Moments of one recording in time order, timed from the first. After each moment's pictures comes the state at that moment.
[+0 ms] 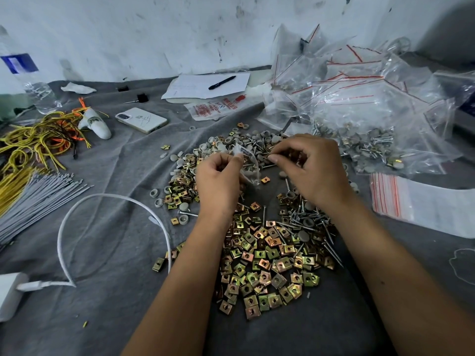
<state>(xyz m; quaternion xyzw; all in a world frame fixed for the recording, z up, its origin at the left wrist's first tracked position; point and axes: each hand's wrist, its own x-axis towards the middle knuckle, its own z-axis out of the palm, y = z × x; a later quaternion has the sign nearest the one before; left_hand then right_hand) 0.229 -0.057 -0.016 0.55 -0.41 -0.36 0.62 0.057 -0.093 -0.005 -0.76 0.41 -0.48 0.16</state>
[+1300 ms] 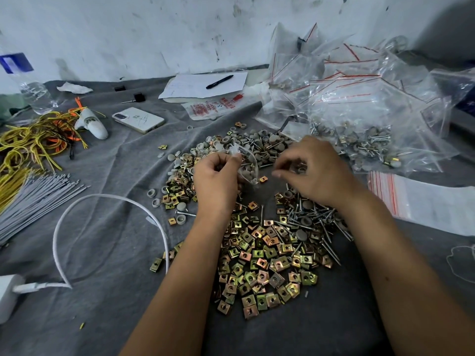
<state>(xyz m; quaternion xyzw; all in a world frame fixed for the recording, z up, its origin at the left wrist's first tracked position) 0.228 -0.061 -0.021 0.56 -0.41 -0.36 0.63 0.040 -0.094 0.003 -0.84 0.41 -0.33 0.12</state>
